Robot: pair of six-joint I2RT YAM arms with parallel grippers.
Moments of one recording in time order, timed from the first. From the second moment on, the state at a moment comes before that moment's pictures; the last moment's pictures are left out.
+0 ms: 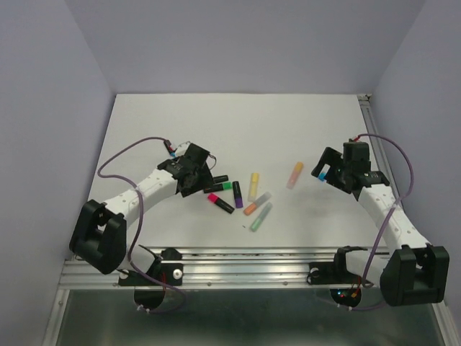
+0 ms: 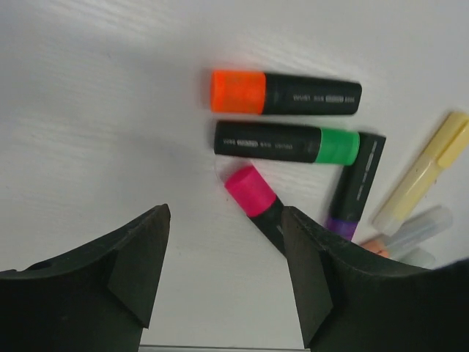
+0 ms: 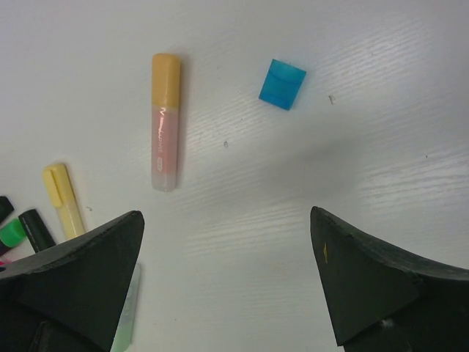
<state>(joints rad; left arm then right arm) -0.51 1.39 0.95 -0.61 -0.25 -0.85 0.05 1.12 0.81 -0.51 0.04 0.52</state>
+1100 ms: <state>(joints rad) -0.79 1.67 0.99 -0.65 -0.24 -1.37 0.05 1.04 0.72 -0.49 -0.01 0.53</state>
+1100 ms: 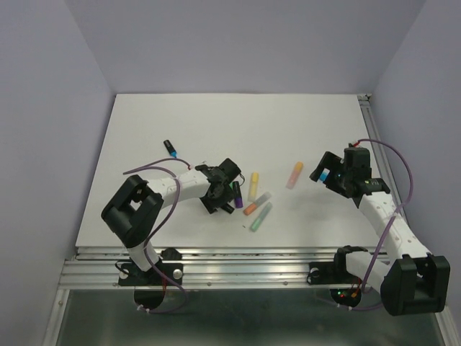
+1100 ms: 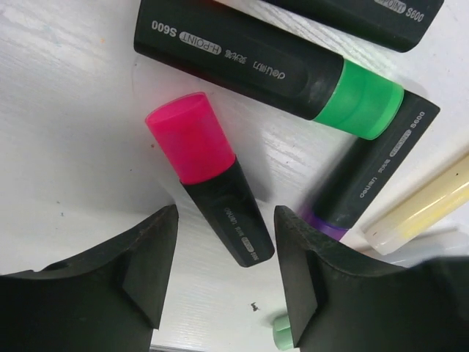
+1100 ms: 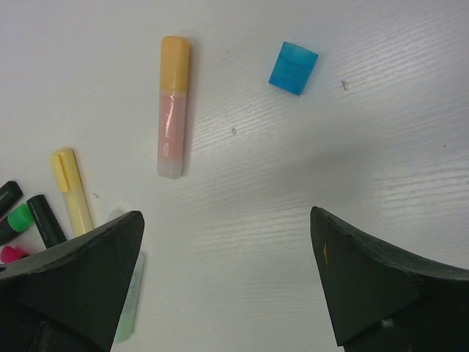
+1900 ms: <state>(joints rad) -0.84 1.63 0.94 -0.61 -0.22 -1.28 0.05 1.01 0.70 -0.48 -0.04 0.52</state>
